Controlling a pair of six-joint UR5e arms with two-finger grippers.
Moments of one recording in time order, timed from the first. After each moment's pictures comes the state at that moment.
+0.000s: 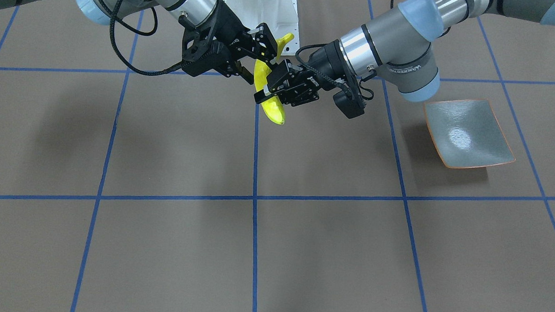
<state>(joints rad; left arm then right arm) -0.71 -2.18 -1.58 -2.76 -2.09 -1.89 0.65 -0.90 1.85 -1.14 2.13 1.48</state>
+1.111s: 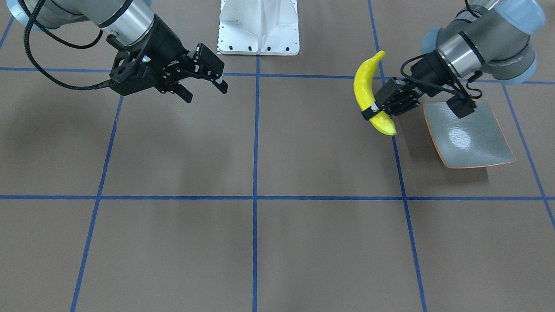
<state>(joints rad) -0.89 -1.72 -1.74 -2.73 -2.18 -1.66 0.78 -1.07 1.89 -1.14 2.19 1.47</state>
